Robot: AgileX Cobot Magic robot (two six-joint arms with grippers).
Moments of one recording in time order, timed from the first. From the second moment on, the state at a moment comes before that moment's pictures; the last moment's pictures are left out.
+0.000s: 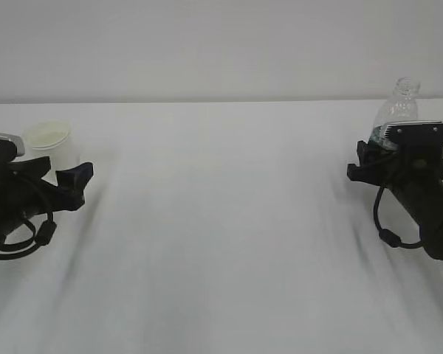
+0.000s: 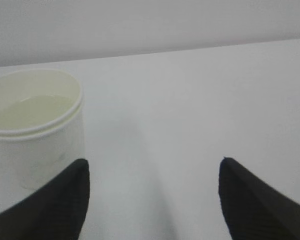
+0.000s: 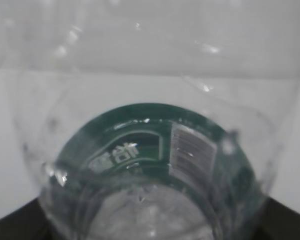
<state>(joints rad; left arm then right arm) -0.16 2.00 -0.53 0.09 -1.16 -0.07 0.06 2.21 -0.82 0.07 -1.10 -0.11</state>
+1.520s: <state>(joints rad) -0.16 1.97 -0.53 -0.02 -1.16 -0.07 0.06 2.34 -0.94 0.04 -1.13 -0.10</state>
